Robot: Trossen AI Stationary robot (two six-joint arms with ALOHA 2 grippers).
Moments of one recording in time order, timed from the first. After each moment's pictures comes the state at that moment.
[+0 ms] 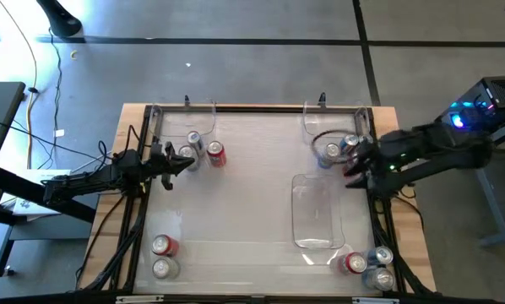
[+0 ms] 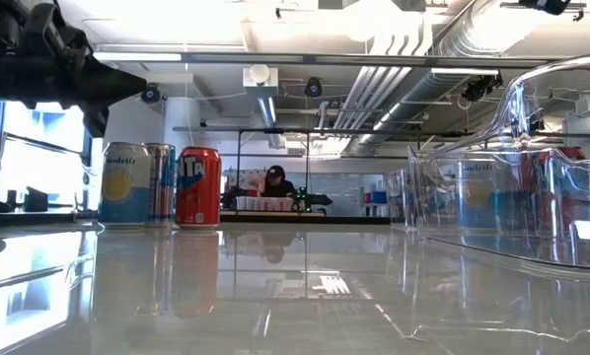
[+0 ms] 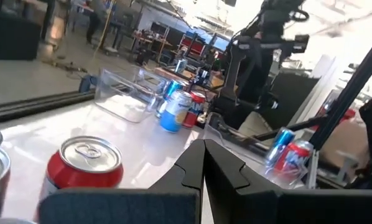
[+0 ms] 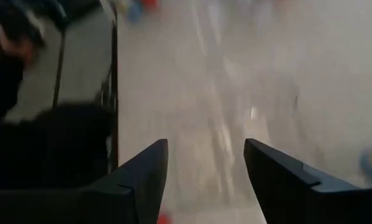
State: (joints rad) left arm 0.19 0.00 0.01 0.05 -0.02 -0.39; right arm 0.21 0.85 1.24 -1.20 -0.10 0.53
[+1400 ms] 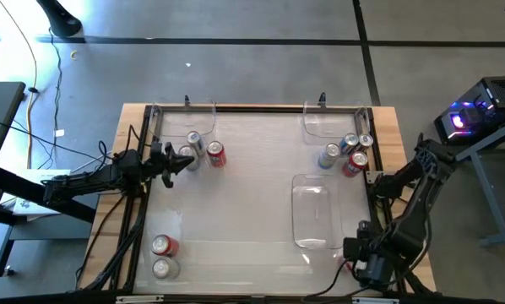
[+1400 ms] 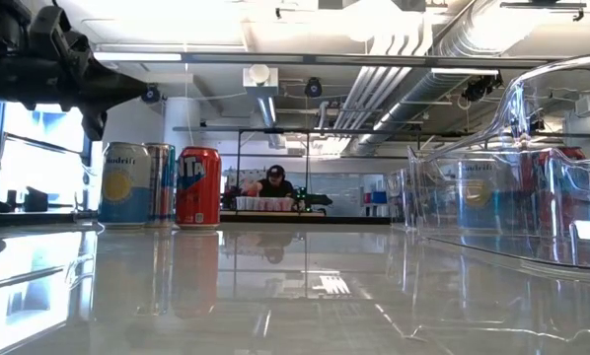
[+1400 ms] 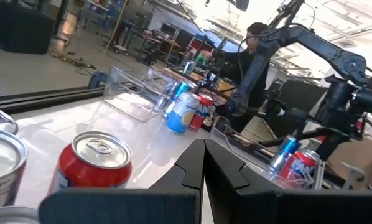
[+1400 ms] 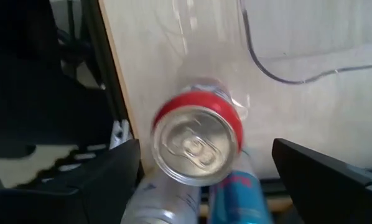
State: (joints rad) left arm 0.19 0.00 0.01 0.04 -0.07 -0.43; right arm 1.03 1.51 1.31 -1.18 0.02 1.21
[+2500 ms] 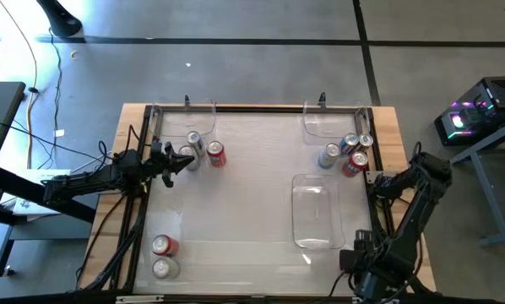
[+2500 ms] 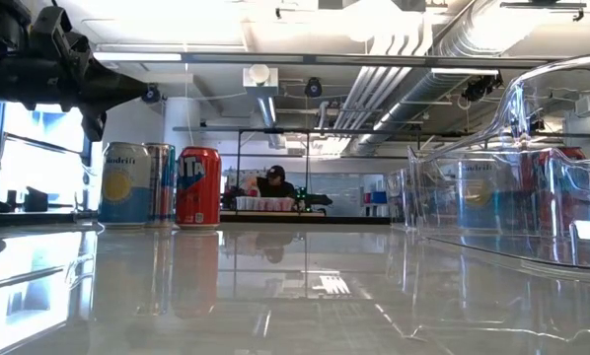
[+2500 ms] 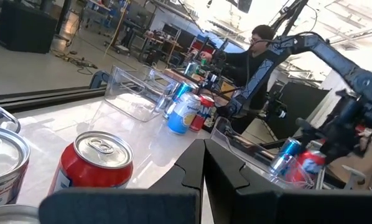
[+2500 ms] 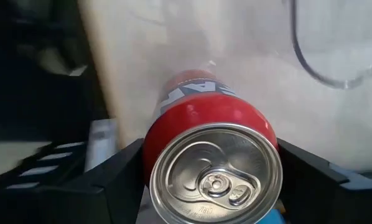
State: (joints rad) left arm 0.19 0.00 0.01 0.04 -0.07 -0.44; right arm 1.05 1.65 1.40 -1.22 -0.01 1.14
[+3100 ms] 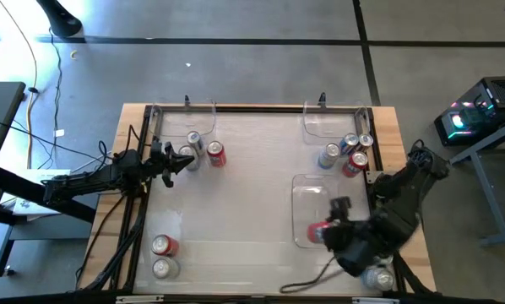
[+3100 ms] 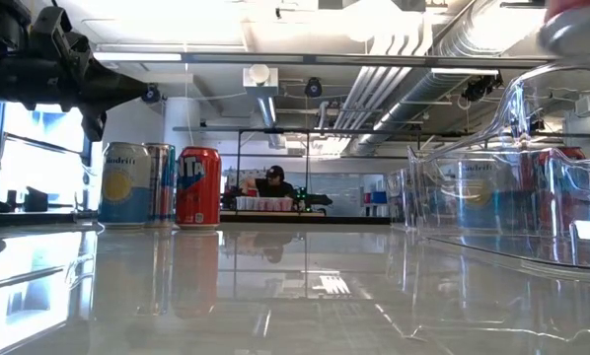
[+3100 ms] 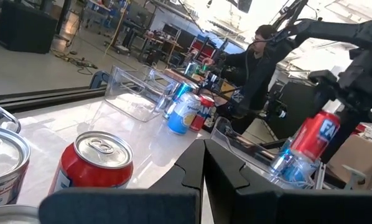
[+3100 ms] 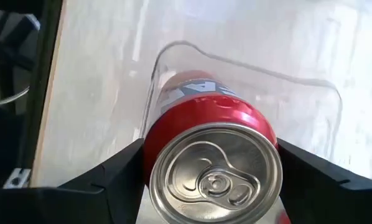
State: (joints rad) left arm 0.19 0.00 0.01 0.04 -0.07 -0.44; right arm 0.78 1.63 1.72 -1.51 0.29 0.49
